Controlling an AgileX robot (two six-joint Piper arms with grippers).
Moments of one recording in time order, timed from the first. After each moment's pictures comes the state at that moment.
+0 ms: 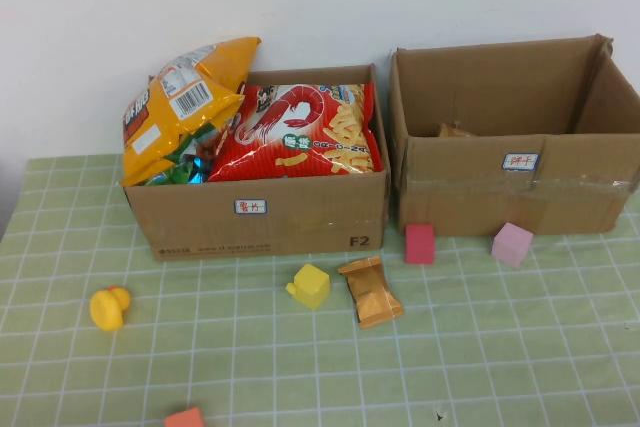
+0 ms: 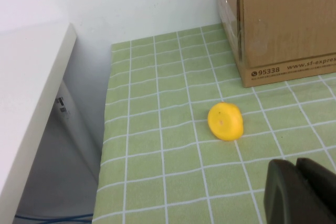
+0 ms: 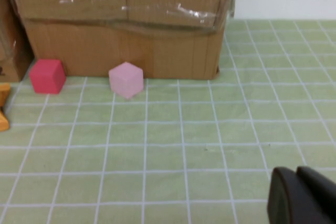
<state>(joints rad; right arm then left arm) 0.04 0.03 0.03 -0.07 0.39 0.04 0.03 -0.01 0.02 0.02 0.36 0.06</state>
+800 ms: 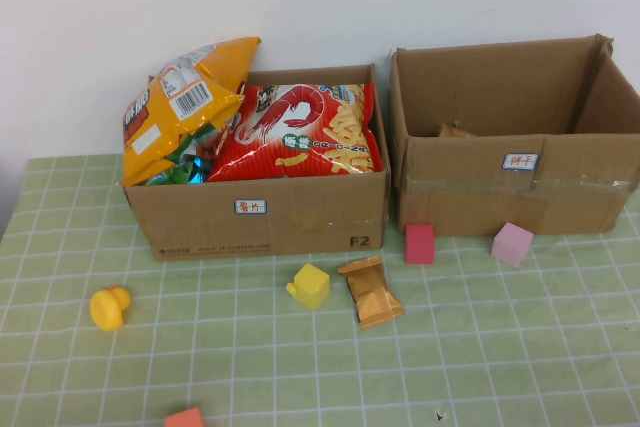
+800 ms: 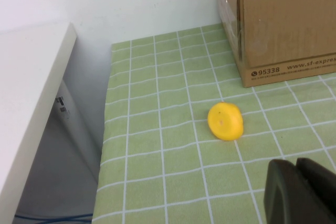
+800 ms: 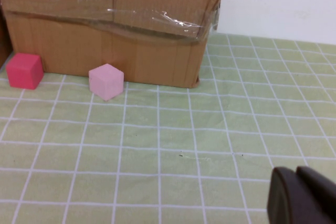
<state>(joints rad) 0.01 -0.01 0.02 -0.10 0.40 -0.03 0.03 -0.01 0.02 0.02 0.36 0.06</state>
